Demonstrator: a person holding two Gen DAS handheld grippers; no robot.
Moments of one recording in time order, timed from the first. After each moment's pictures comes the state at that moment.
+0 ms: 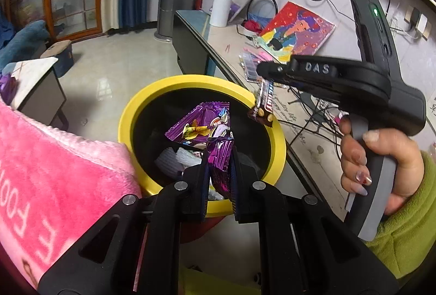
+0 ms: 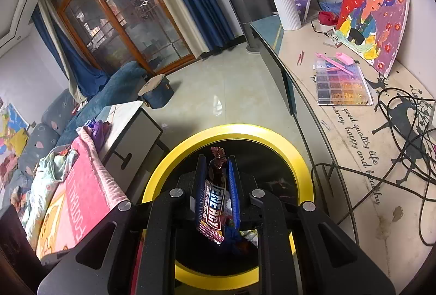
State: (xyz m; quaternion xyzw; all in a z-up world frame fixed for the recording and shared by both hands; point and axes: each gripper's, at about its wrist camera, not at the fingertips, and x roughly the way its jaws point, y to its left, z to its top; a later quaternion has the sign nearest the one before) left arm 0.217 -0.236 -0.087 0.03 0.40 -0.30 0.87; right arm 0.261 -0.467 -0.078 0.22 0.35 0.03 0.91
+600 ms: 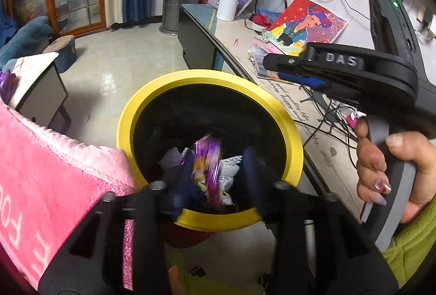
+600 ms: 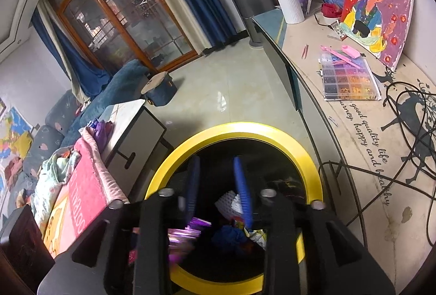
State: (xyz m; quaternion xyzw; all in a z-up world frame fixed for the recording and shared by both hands) left arm 0.243 -0.246 -0.102 0.04 0.41 -0.28 0.87; right arm 0.275 -0.469 -0.087 0.24 0.36 0.05 0.90
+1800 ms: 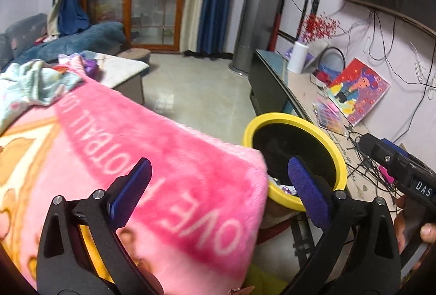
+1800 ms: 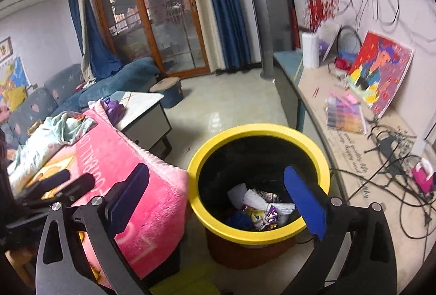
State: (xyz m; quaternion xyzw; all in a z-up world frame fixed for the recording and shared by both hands) left arm 0.177 -0.084 -0.038 -0.03 0.32 -0.11 0.94; right arm 0.159 -0.343 -0.027 0.09 0.28 0.04 0.95
